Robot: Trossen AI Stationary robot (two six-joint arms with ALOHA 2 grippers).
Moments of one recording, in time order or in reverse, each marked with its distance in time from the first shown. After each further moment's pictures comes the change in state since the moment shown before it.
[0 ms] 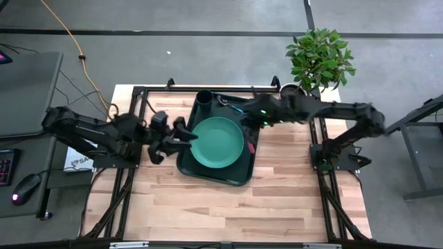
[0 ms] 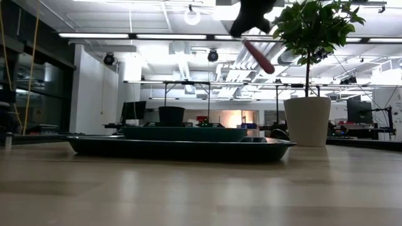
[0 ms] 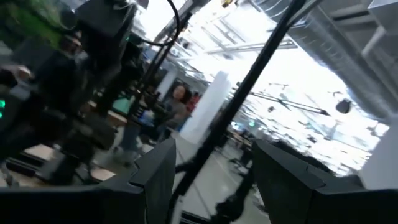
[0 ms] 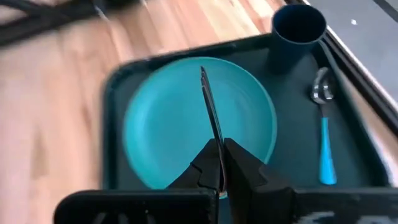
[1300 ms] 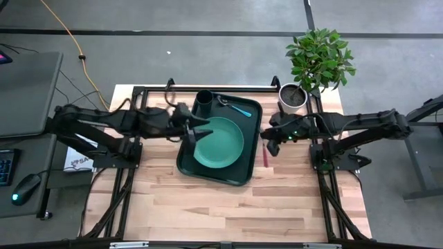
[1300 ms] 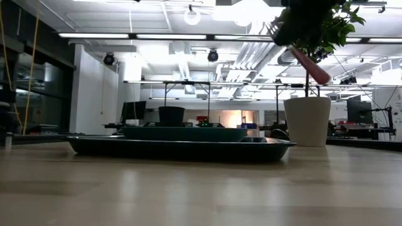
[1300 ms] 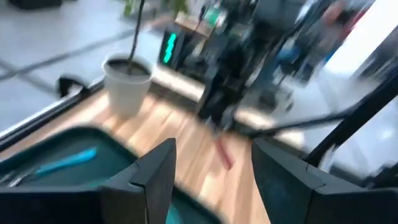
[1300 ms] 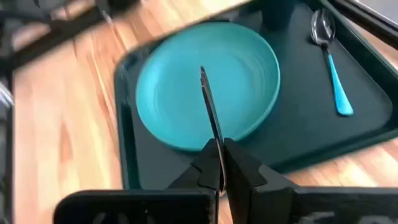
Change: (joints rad) left arm 0.044 0.234 0.466 -0.821 -0.344 0.140; right arm 0.156 -0.411 -0.493 0.165 0.111 0.271
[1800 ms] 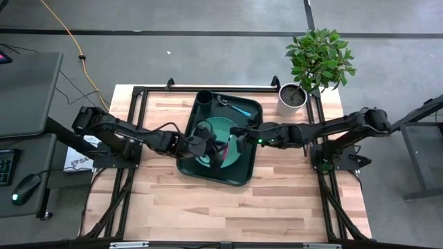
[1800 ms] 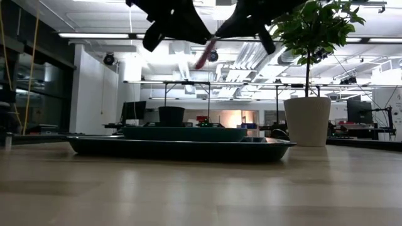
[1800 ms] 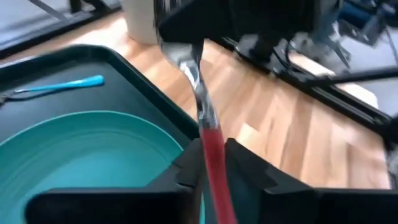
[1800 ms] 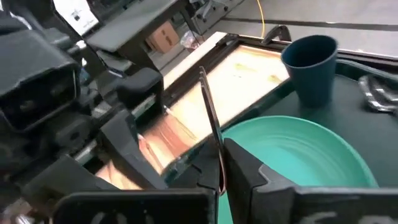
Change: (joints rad) left arm -0.058 0.332 -0.099 0.164 -0.134 -0.153; right arm 0.040 0.336 -0.001 0.689 0.237 0.177
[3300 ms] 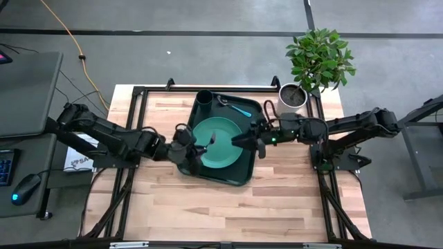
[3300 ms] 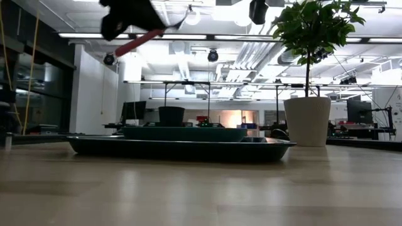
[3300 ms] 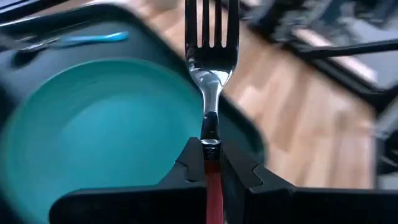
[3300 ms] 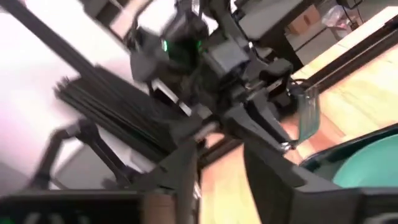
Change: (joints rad) left arm -0.124 -0.227 -0.086 -0.280 -0.046 -0.177; right arm -0.023 -0.135 -0.060 0.253 -0.527 0.019
